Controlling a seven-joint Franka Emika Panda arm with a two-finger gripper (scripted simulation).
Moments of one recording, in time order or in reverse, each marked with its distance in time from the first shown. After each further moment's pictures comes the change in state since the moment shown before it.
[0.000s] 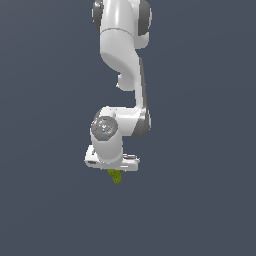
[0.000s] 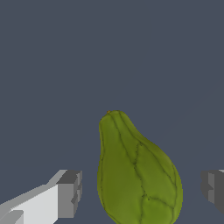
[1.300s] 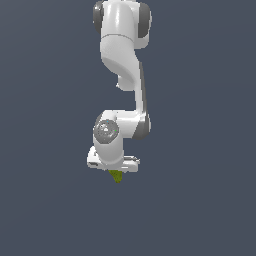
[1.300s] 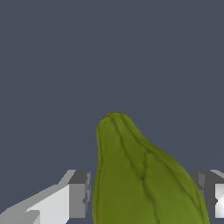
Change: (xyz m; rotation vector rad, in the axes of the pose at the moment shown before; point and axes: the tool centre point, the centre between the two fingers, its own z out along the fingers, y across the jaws) arm -0.004 -0.002 0.017 0.000 -0.005 0.001
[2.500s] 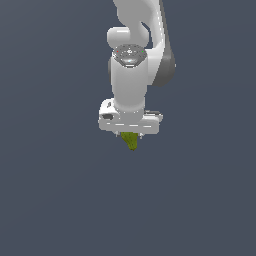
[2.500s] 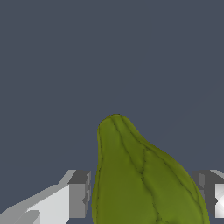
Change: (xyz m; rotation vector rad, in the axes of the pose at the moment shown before) arm -0.077 -0.055 -0.163 -0.001 0.001 0.000
